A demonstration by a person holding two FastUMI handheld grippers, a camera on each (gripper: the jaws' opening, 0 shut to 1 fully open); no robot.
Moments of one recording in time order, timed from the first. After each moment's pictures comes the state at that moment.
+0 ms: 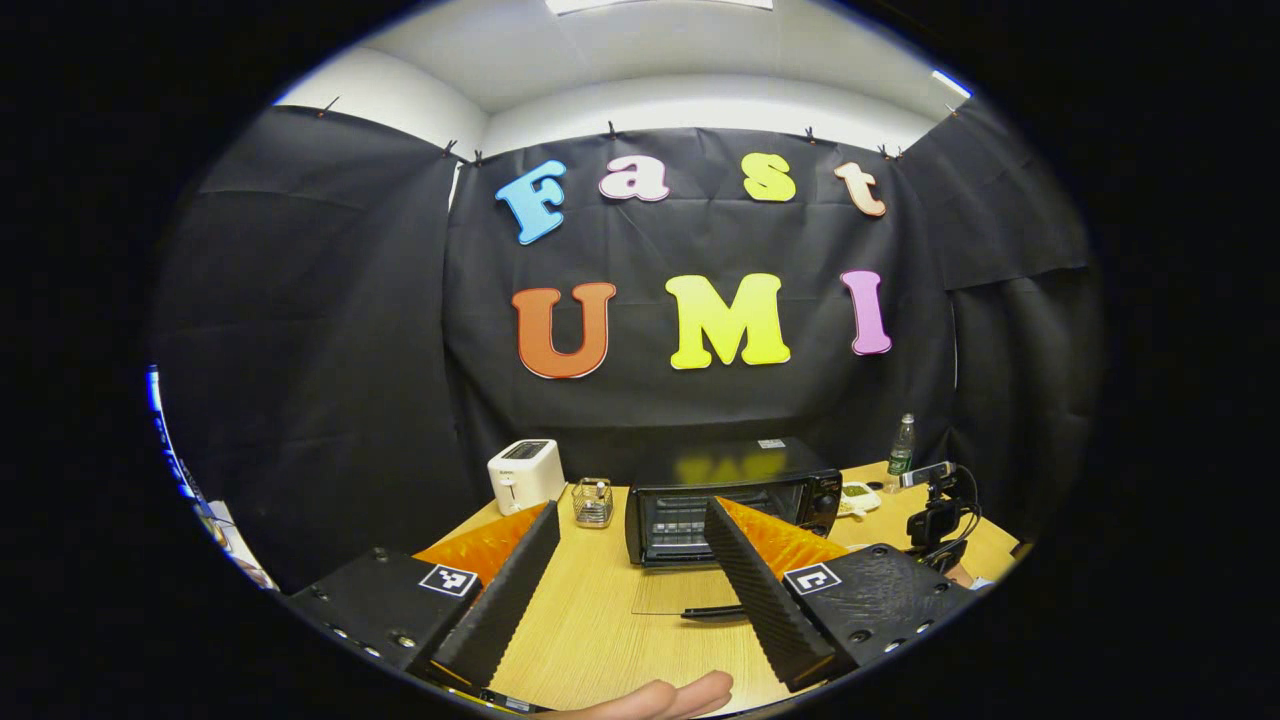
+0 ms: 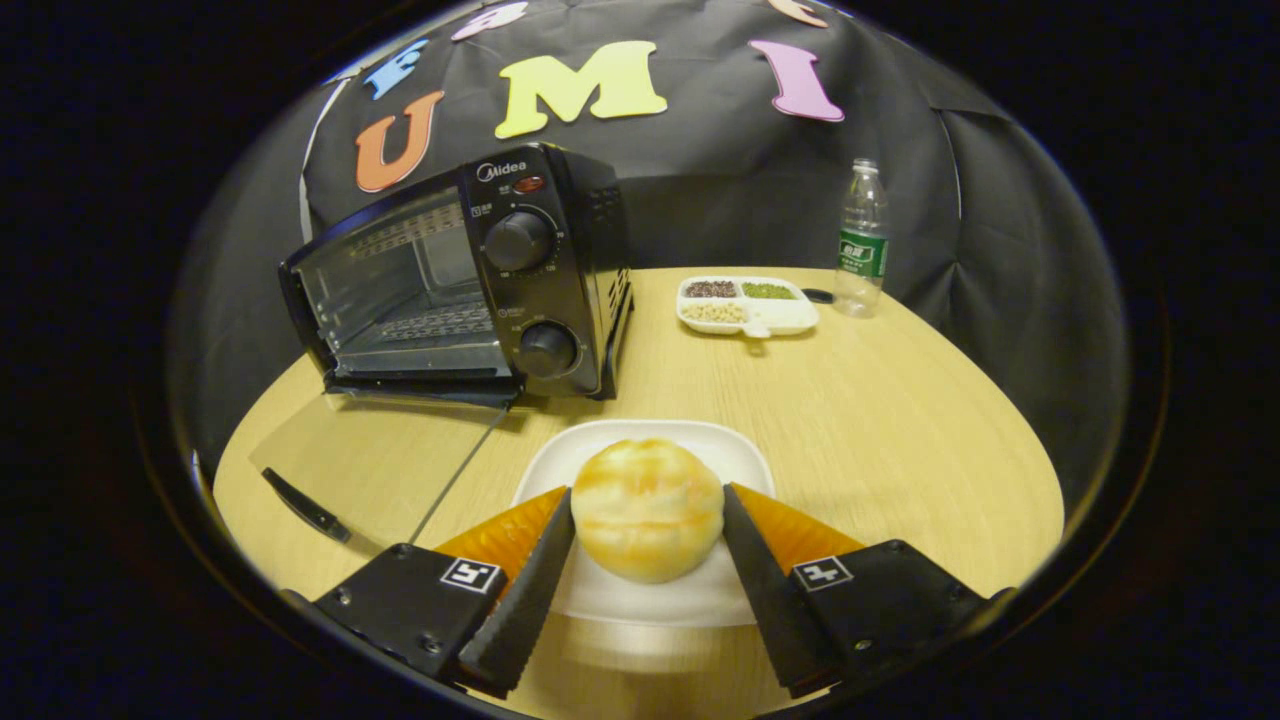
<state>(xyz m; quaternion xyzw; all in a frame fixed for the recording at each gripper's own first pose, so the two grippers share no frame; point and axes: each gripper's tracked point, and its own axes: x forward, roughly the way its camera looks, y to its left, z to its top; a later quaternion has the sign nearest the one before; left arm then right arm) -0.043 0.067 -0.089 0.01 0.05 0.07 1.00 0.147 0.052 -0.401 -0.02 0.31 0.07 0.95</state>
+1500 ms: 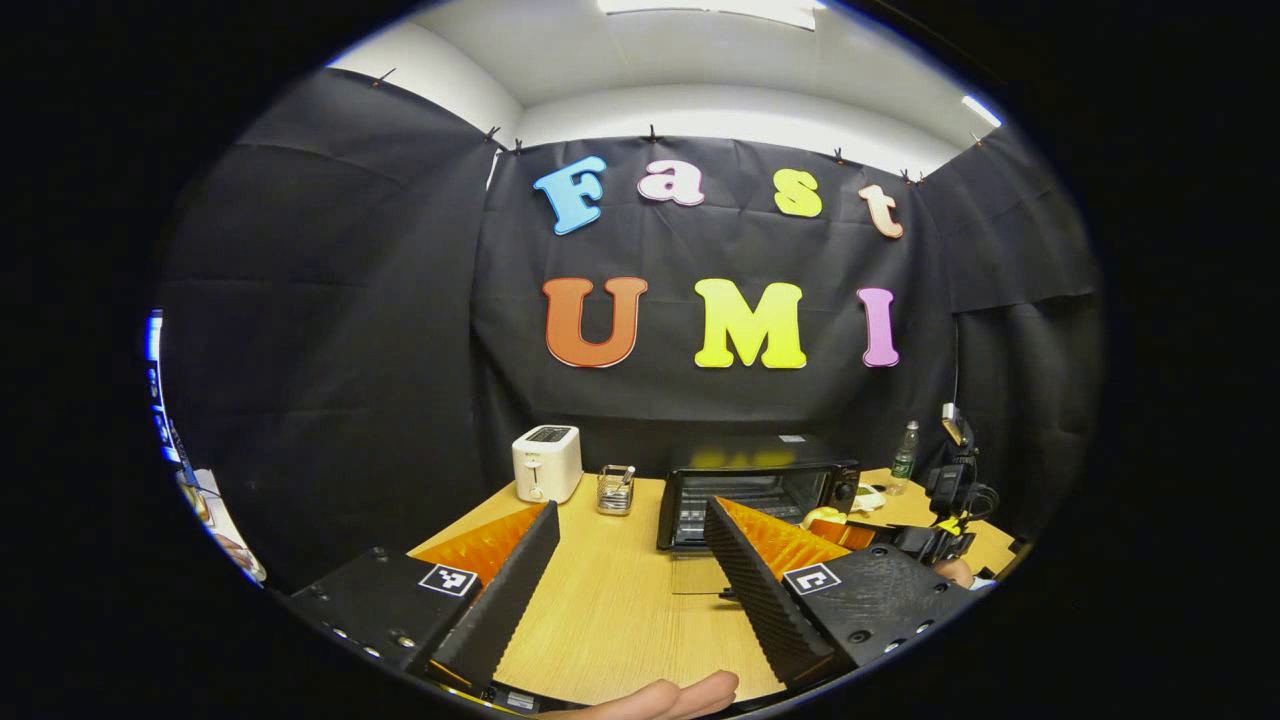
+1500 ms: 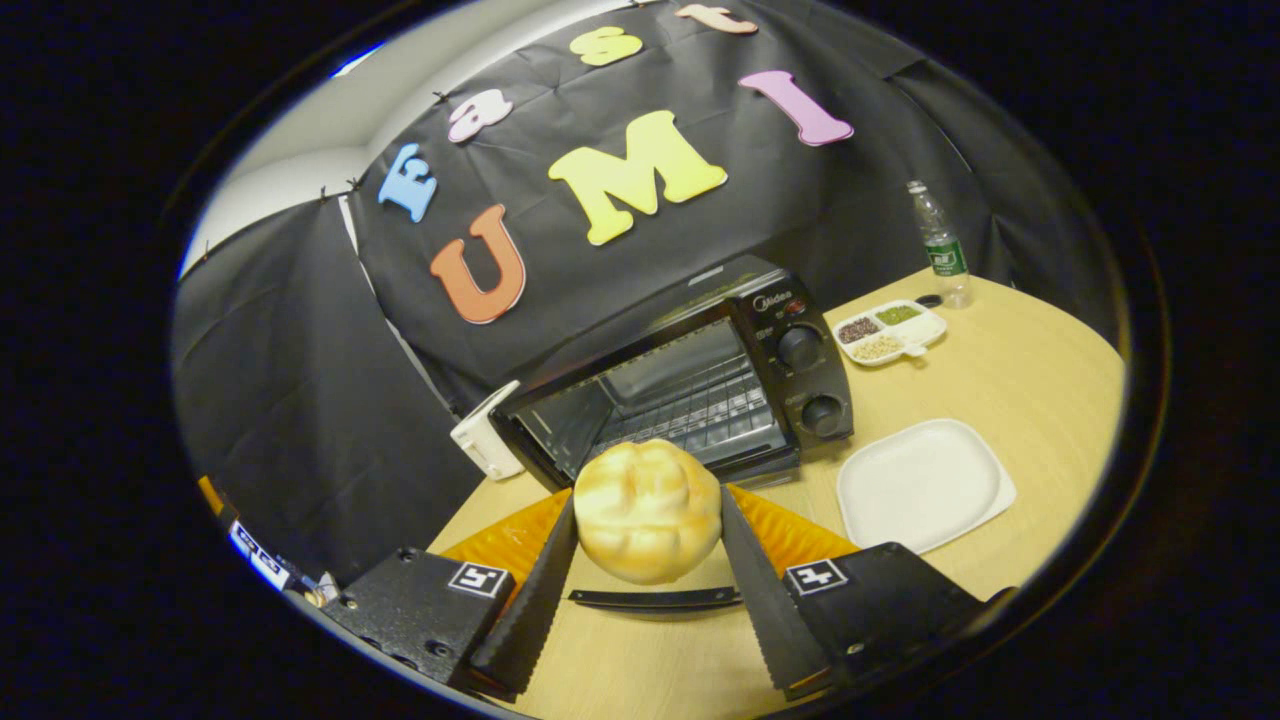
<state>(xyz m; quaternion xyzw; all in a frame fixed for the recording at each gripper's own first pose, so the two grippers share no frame) -0.084 0.139 -0.127 -0.03 0.03 0.07 1.00 0.089 0.244 -0.301 0.19 0.21 0.18 0.94</state>
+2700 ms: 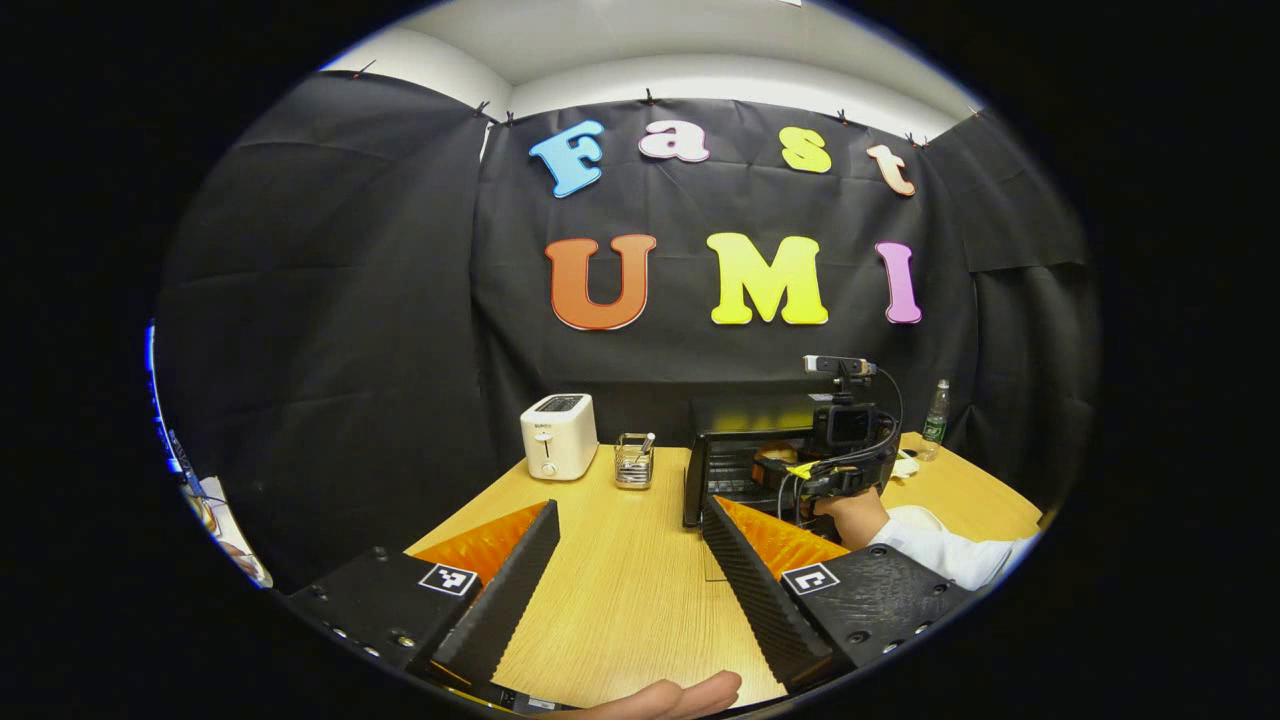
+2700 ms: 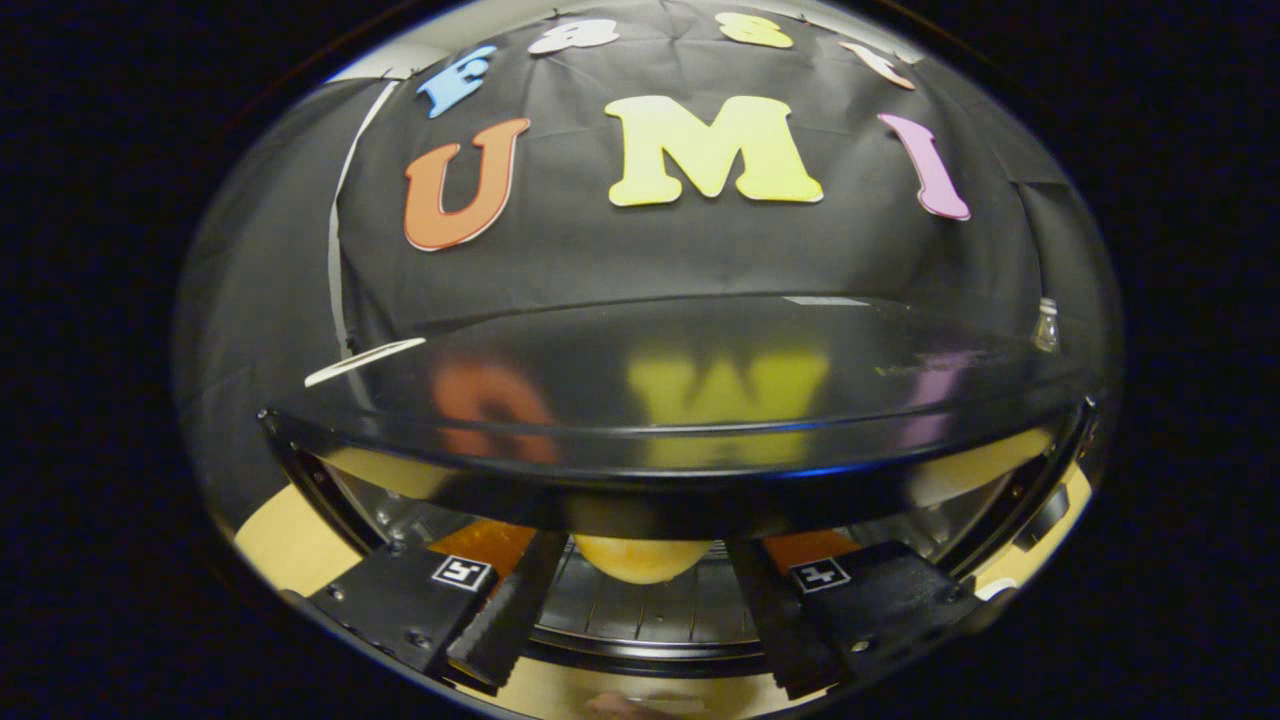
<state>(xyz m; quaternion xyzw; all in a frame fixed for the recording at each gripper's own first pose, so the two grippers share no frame) -0.045 0.155 -0.170 -0.01 0.09 0.08 0.99 0.305 0.312 -0.327 -0.04 0.15 0.11 0.98</state>
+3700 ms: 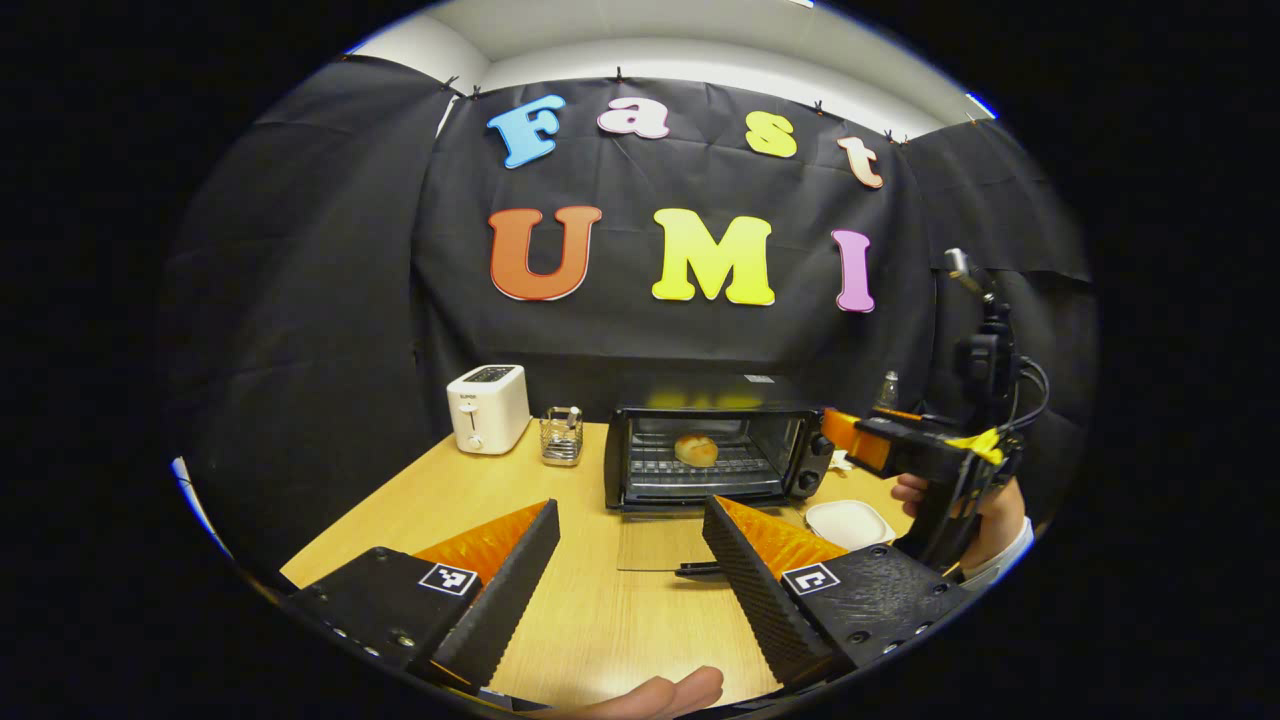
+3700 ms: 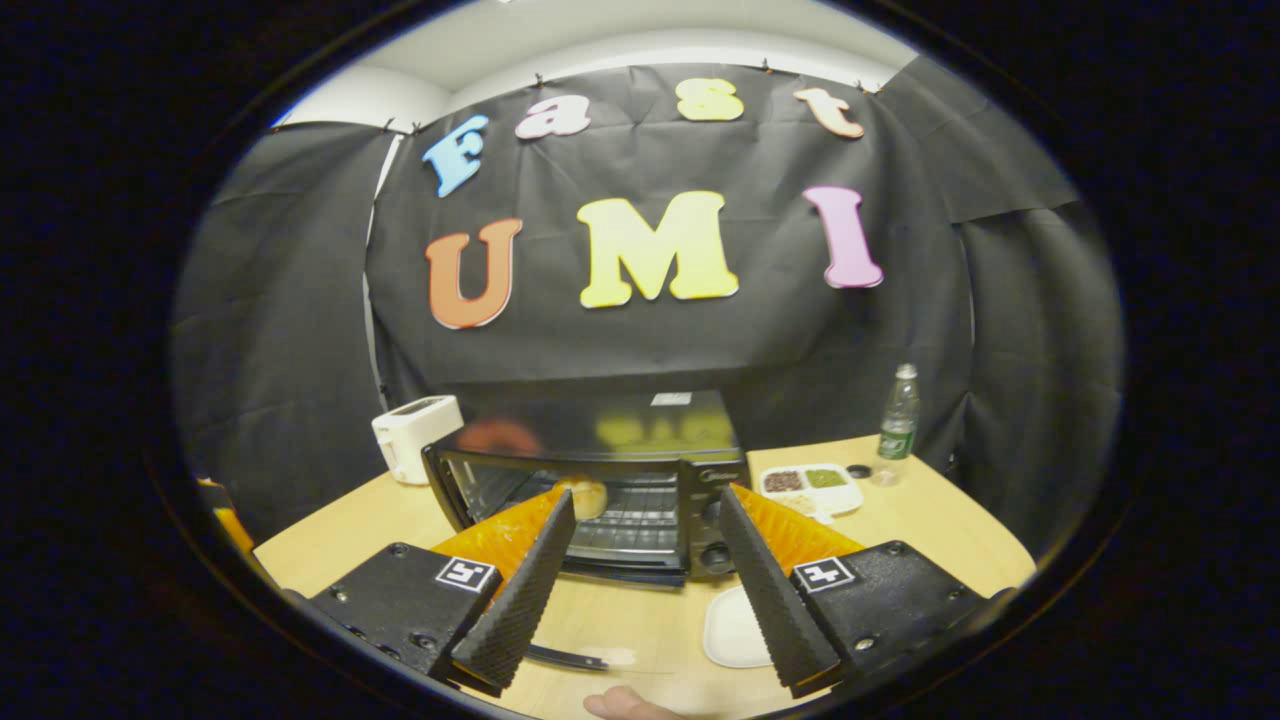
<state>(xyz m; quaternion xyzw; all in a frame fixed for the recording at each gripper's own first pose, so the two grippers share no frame) -0.018 0.070 -0.198 -0.04 0.13 0.00 0.99 0.102 0.159 -0.177 0.00 0.08 0.11 0.99</state>
